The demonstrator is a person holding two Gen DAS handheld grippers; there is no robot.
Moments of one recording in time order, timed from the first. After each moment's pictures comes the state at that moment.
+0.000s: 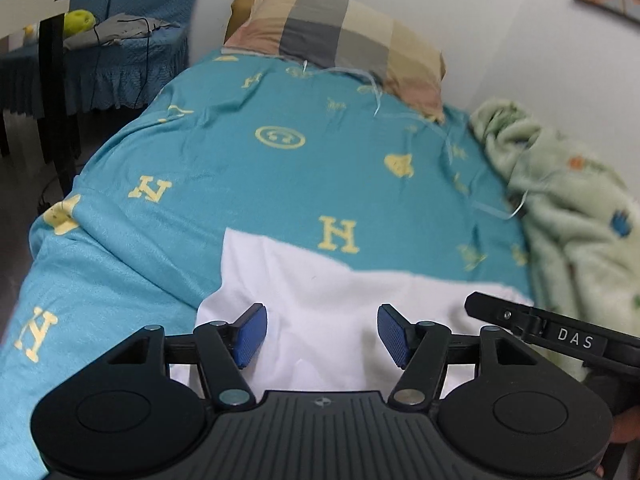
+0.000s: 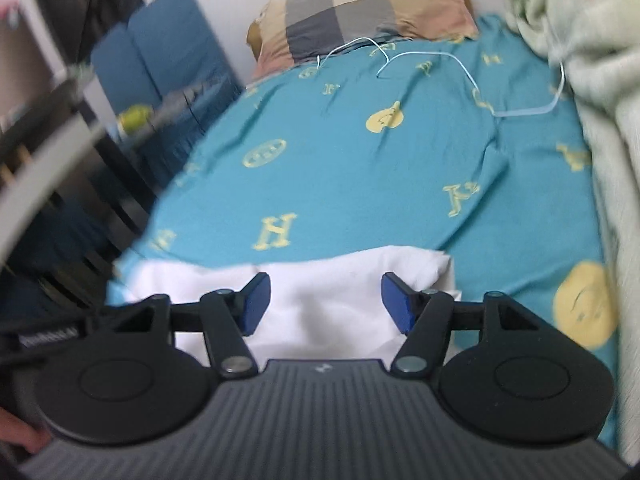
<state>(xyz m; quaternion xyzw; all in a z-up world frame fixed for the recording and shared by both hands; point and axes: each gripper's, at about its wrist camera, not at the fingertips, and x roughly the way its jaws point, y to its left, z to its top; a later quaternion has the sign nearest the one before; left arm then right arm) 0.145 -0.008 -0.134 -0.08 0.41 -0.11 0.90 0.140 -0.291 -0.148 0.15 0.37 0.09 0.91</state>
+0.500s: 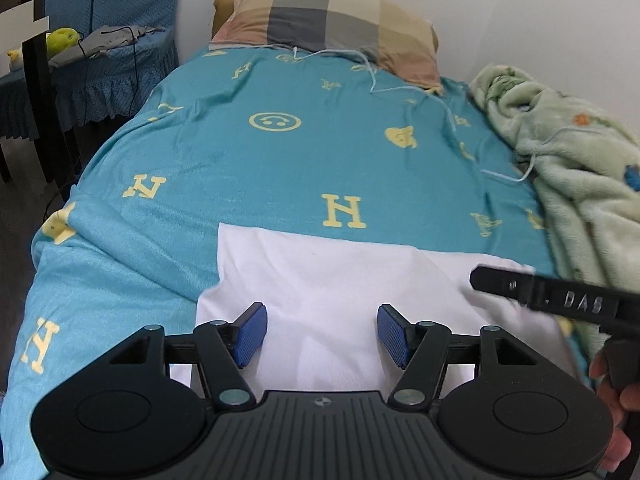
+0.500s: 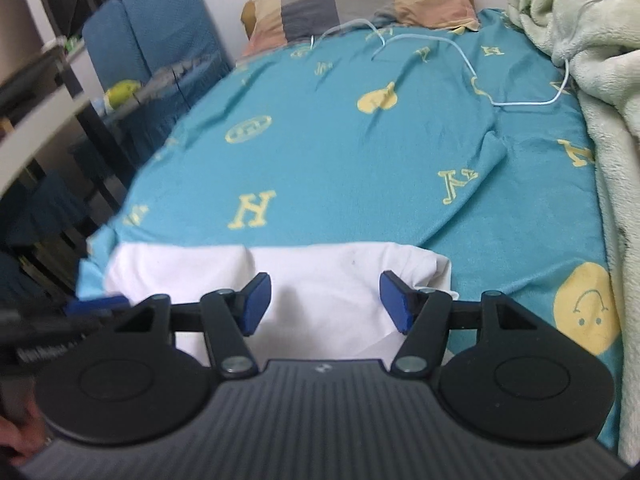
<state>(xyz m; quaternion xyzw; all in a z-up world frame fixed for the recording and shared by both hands) 0.127 -0.012 -0.133 -0.05 0.41 -0.12 0.90 0.143 -0.285 -0.154 0.13 0.37 0.08 0.91</state>
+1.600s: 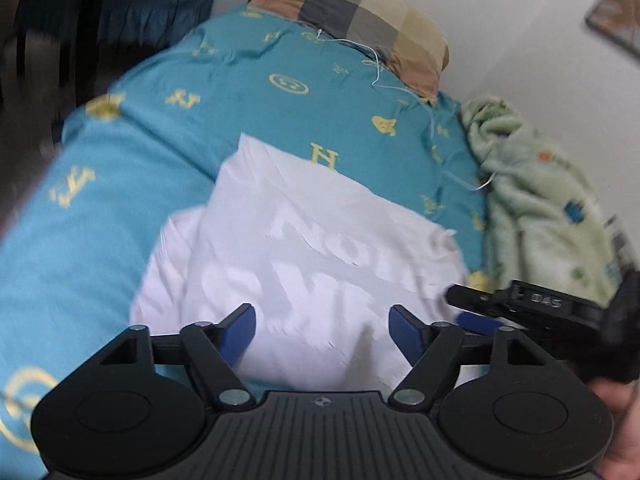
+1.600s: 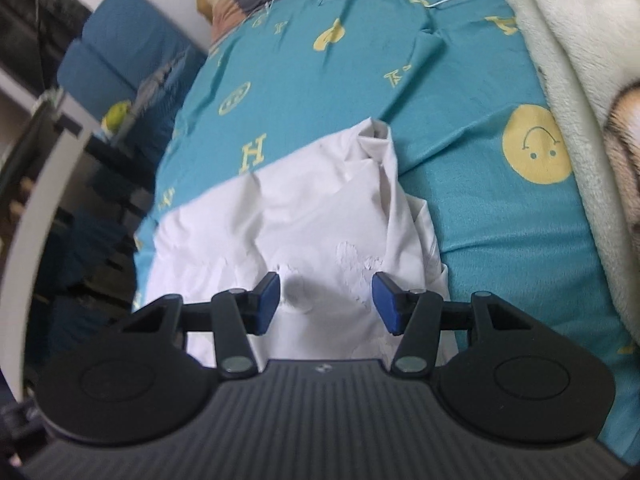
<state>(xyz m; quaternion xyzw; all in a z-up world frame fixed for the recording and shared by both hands) 0.020 0.019 -0.105 -0.22 0.46 -0.12 0.85 0.075 -0.328 -0.154 0.29 0.45 0.07 0.84</state>
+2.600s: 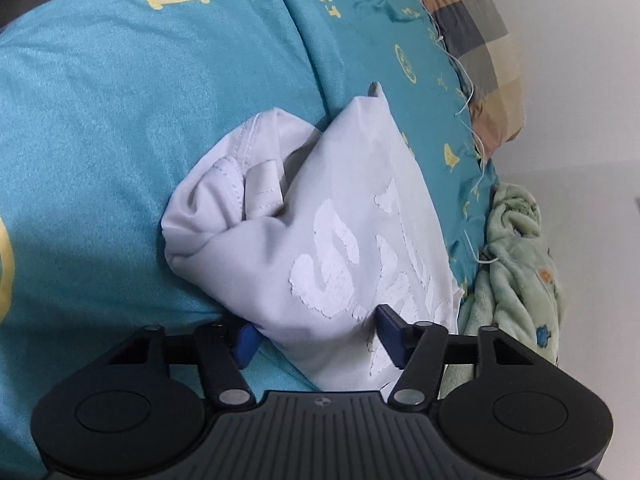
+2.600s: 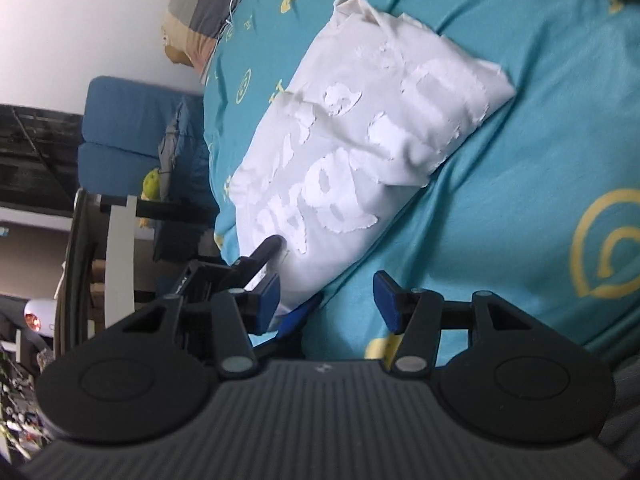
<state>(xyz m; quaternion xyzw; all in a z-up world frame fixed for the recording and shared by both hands) 0.040 0.070 -0.185 -0.46 0.49 -0.06 0.74 -0.029 -0.252 -0.174 0.51 0.42 0.03 0.75</state>
